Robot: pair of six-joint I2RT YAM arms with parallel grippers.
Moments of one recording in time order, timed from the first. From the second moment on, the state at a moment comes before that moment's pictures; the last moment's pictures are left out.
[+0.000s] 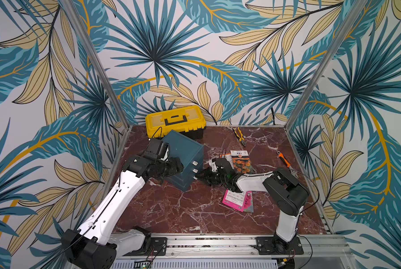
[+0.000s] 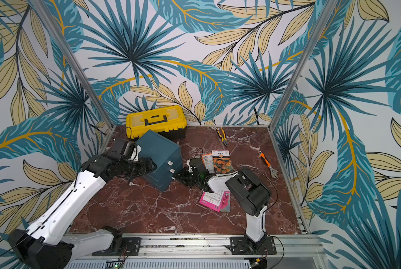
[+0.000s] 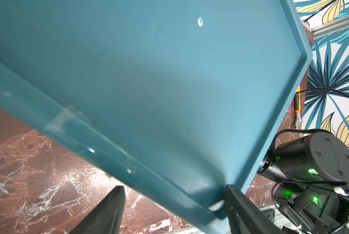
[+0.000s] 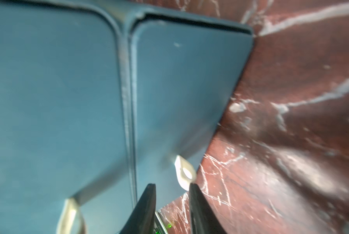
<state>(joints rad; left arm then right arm) -0.37 1.19 1.23 -1.02 0.17 -0.68 0.69 1.89 0.91 0.44 -0.42 1.26</state>
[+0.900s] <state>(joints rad) -0.37 1.19 1.23 -1.03 0.17 -0.68 0.69 1.93 0.91 0.48 -0.42 1.27</state>
